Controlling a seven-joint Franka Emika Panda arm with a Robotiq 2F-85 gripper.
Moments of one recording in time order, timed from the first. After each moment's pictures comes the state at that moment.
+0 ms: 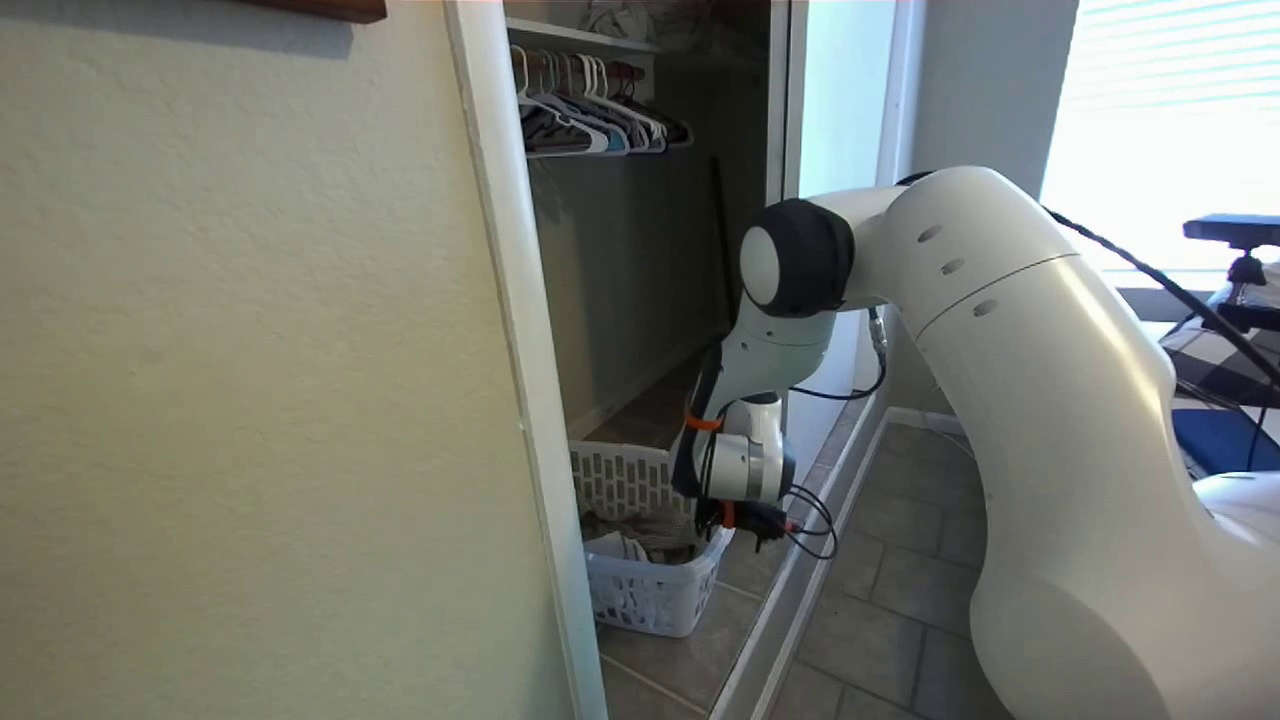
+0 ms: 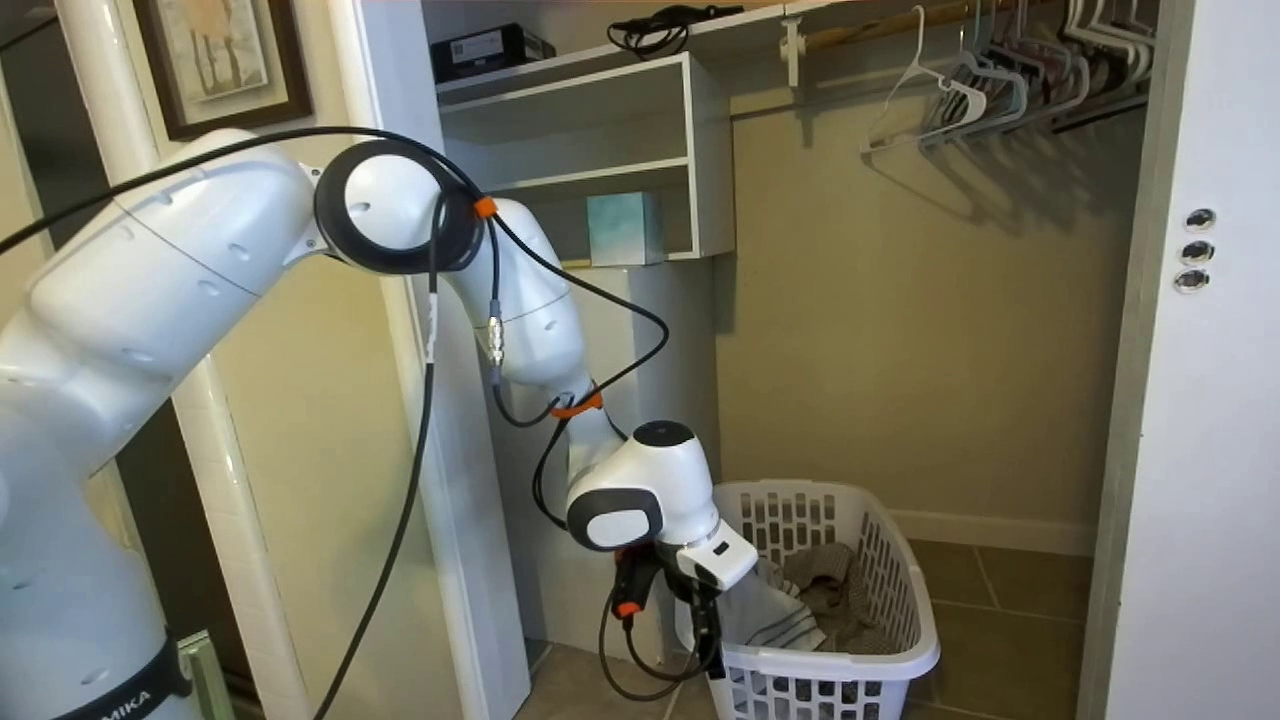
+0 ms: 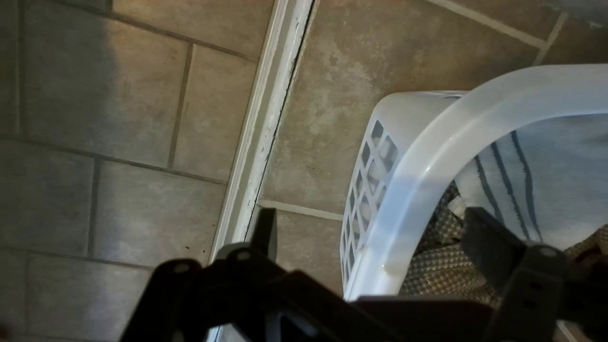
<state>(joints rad) -0.28 0.83 -0.02 -2.02 0.42 3.05 0.17</state>
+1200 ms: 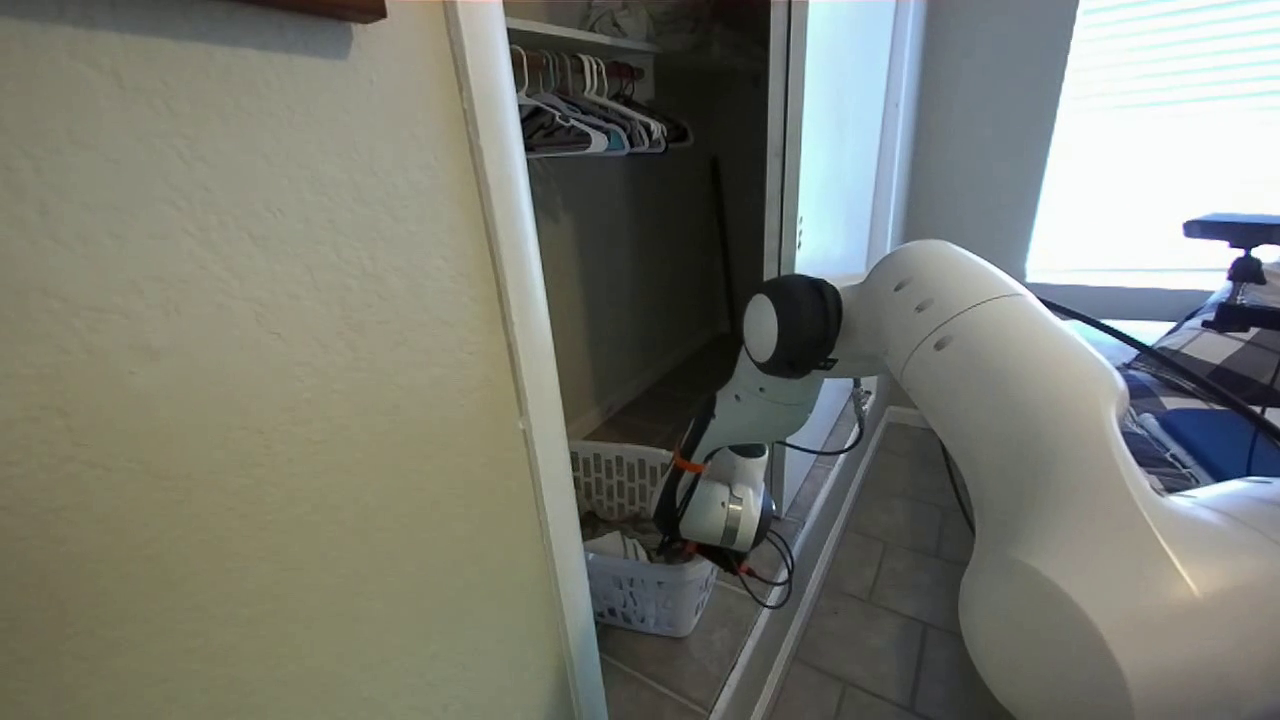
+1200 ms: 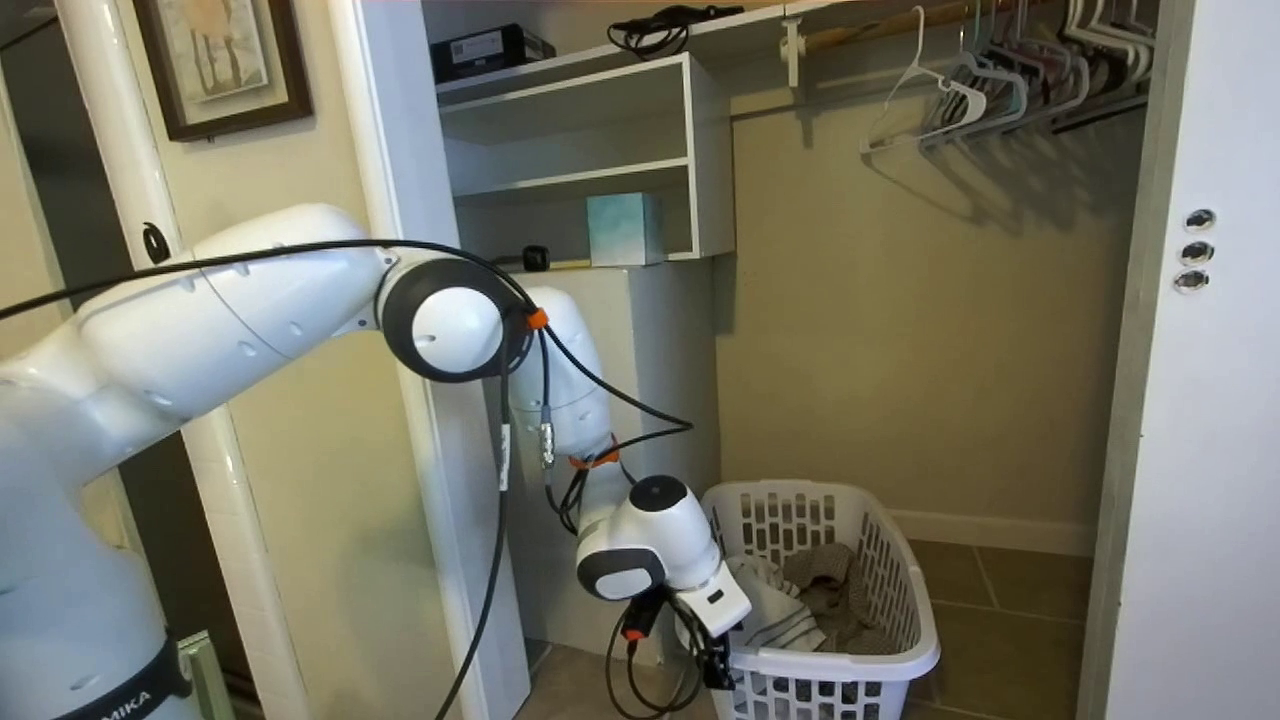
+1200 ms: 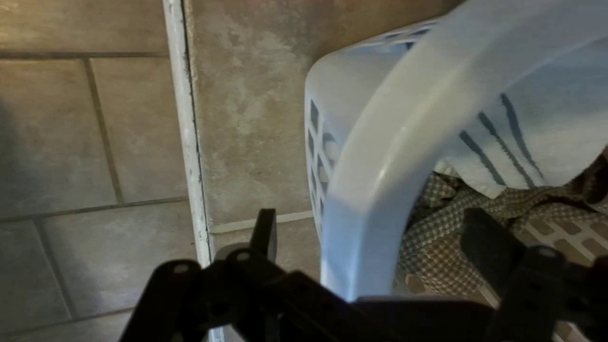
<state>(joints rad) -0.38 1.11 0.16 -1.79 0.42 3.29 0.39</state>
